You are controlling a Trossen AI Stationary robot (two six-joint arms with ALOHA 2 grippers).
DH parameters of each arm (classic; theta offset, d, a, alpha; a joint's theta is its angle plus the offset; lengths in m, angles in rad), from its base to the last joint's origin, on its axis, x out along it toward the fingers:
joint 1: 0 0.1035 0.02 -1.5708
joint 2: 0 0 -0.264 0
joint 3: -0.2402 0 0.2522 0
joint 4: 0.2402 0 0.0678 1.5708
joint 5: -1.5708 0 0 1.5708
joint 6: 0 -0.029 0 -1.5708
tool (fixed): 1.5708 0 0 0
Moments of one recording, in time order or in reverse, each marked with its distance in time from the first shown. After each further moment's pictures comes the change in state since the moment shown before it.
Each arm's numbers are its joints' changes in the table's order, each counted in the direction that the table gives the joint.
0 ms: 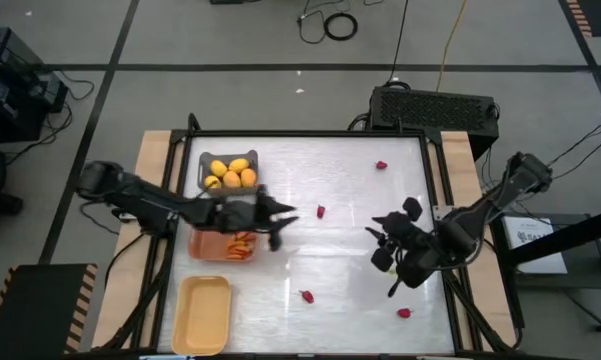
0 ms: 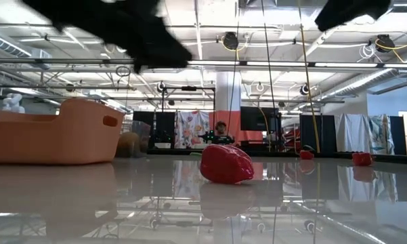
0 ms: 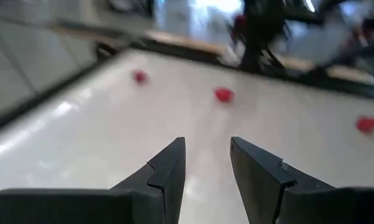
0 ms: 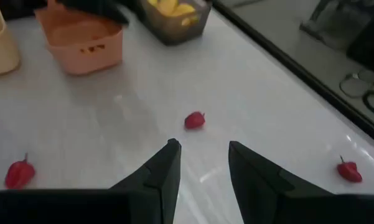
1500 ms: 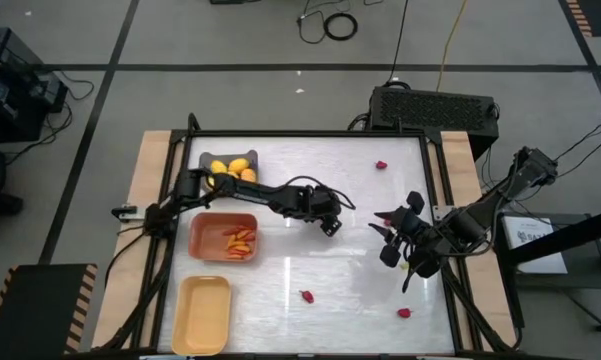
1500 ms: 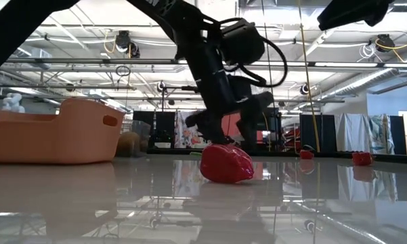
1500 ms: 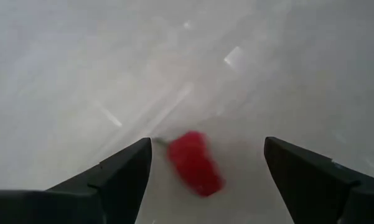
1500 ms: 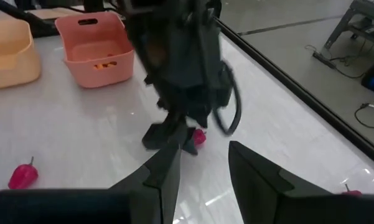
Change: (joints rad) left arm 0.216 0.794 -0.949 0.911 -0.169 0.418; right arm 0.003 -0.168 0.159 -0.194 -0.047 0.199
